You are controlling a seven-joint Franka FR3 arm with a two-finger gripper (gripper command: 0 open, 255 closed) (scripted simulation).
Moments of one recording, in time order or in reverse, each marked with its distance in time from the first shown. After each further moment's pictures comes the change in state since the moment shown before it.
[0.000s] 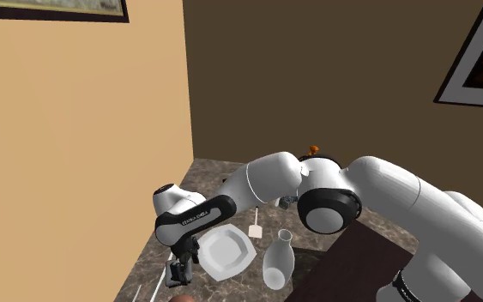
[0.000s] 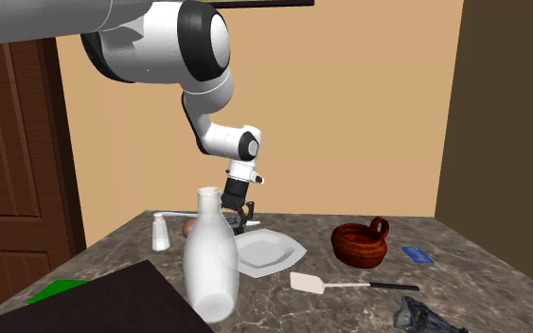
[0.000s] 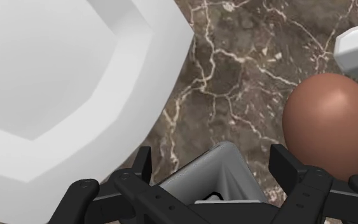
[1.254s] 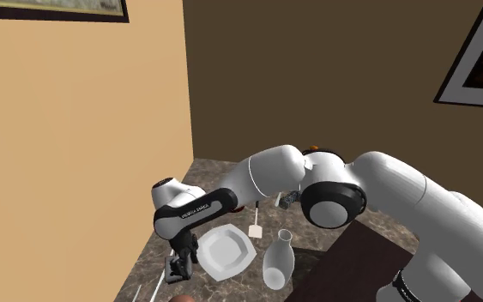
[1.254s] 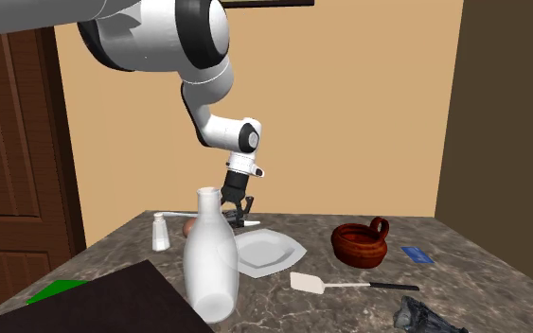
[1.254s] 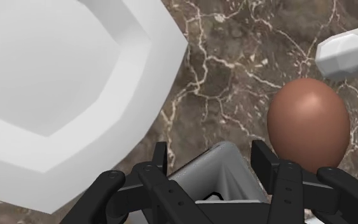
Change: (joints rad) arm -0.001 -0.054 -0.001 -0.033 -0.001 -0.021 0.003
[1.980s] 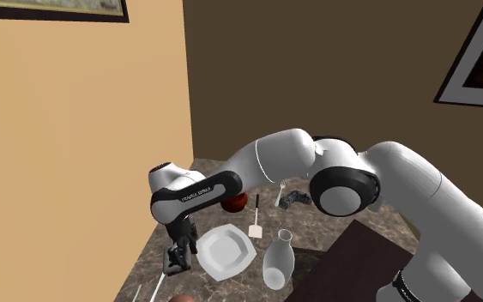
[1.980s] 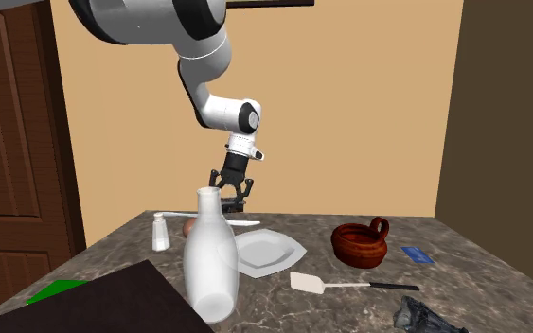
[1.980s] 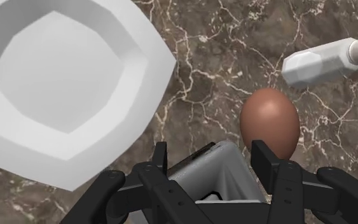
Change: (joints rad) arm 0.000 -0.121 -0.002 -0.063 -0.001 -0.058 0.010
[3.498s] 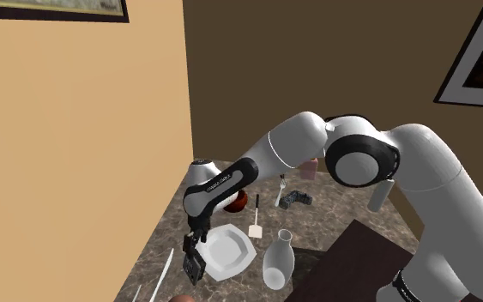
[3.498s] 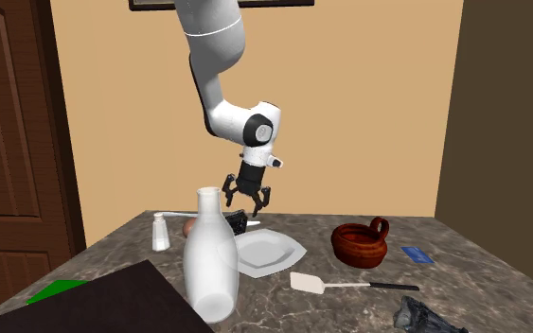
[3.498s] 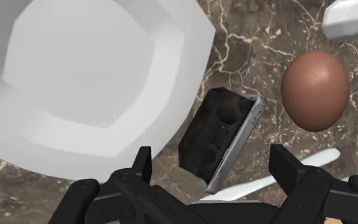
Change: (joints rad) arm -0.112 -0.178 0.028 -0.430 0.157 0.491 -0.131
